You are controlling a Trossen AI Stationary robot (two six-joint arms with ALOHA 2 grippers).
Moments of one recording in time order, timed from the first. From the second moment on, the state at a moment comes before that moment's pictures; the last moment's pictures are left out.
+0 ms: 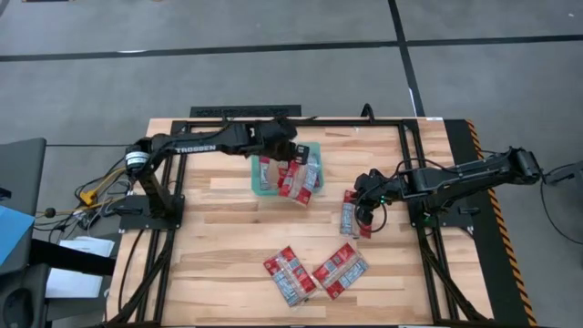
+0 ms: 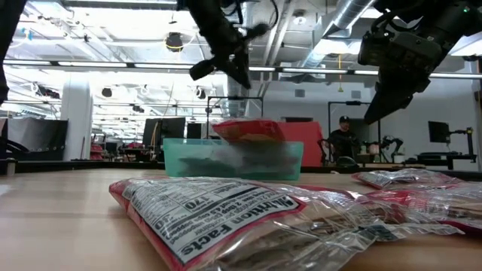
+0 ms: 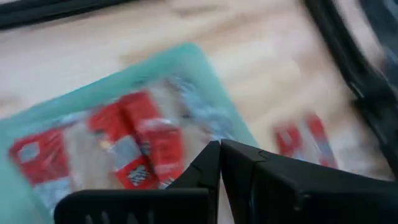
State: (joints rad) left arm 0.25 1.74 1.55 -0.57 -0.18 -0.80; right arm 0.08 1.00 0.56 -0.43 0.18 0.46
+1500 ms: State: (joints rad) left arm 0.10 1.95 1.54 -0.44 -0.15 -0.43; right arm 0.08 1.00 0.56 -0.42 0.21 0.46
